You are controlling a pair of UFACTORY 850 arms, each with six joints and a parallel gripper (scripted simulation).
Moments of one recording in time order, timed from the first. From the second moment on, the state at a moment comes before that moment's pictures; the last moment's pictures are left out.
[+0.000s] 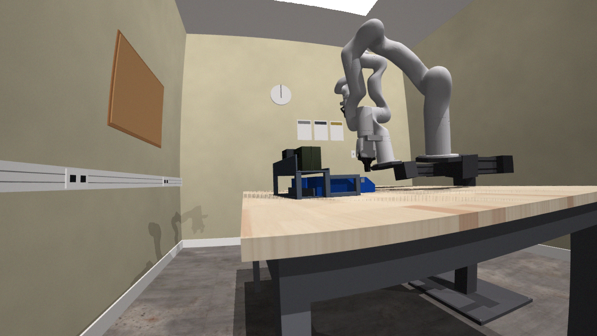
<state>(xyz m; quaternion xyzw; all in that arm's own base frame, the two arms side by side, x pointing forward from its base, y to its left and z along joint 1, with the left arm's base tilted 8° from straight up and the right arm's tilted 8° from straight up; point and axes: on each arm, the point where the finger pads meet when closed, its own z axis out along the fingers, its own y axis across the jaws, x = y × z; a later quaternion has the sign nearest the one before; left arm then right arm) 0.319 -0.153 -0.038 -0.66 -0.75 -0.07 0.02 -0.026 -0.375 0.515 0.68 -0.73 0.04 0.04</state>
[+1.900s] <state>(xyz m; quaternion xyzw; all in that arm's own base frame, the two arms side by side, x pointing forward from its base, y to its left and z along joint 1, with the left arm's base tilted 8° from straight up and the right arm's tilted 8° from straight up) 0.344 -0.135 -0.020 -0.82 -0.57 -0.07 0.02 -0.026 -0.375 0.515 0.68 -0.73 0.04 0.04</state>
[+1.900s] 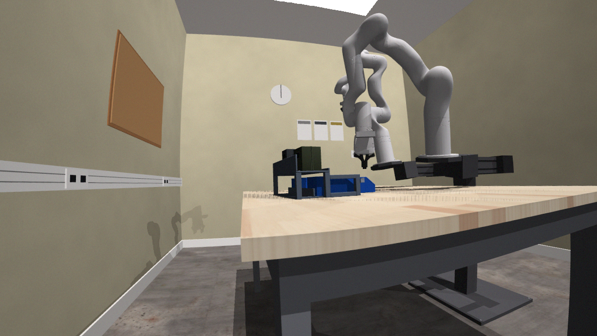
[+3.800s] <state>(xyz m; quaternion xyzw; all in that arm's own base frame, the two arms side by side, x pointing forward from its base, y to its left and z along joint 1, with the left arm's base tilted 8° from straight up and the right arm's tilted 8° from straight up) 0.386 -0.105 0.018 -0.99 -0.14 -0.06 0.04 -0.026 -0.375 0.515 0.68 -0.73 0.04 0.04</state>
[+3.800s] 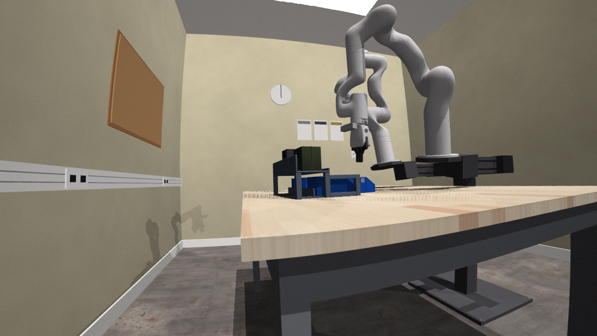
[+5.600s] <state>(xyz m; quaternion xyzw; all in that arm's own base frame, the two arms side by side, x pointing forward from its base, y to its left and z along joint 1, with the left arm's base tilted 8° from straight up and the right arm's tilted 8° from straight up) 0.392 -0.101 0.024 -1.00 -0.07 -0.04 0.06 -0.026 -0.375 0.515 0.68 -0.73 0.04 0.04</state>
